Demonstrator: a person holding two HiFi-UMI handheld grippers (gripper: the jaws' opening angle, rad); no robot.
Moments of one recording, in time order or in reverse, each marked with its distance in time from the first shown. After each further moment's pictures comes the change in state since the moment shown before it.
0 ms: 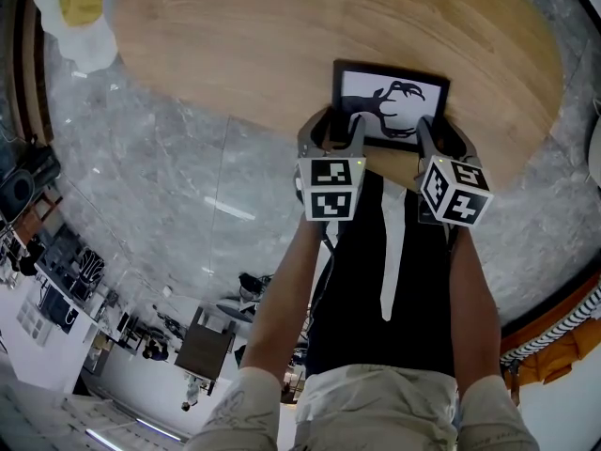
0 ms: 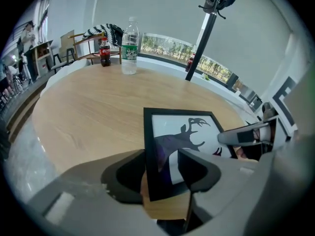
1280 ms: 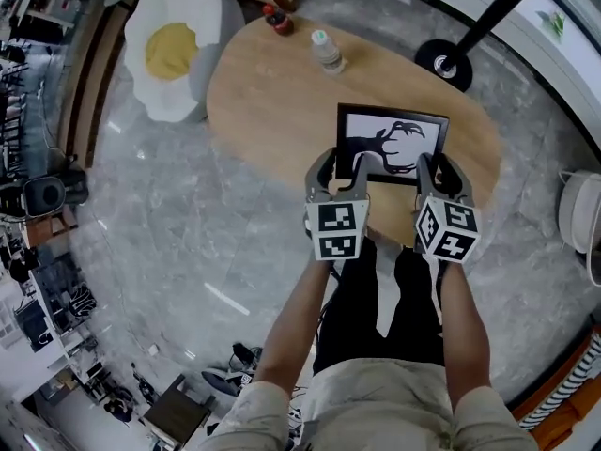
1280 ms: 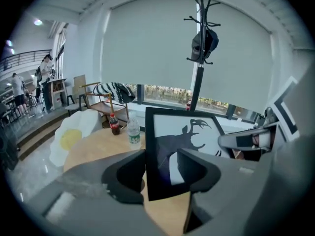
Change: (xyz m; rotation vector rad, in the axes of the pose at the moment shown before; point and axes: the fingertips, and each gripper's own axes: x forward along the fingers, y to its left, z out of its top) left arm -0.191 -0.041 0.195 0.068 -0.409 0.126; right arm -0.191 0.059 0.185 -0.128 -0.422 0.043
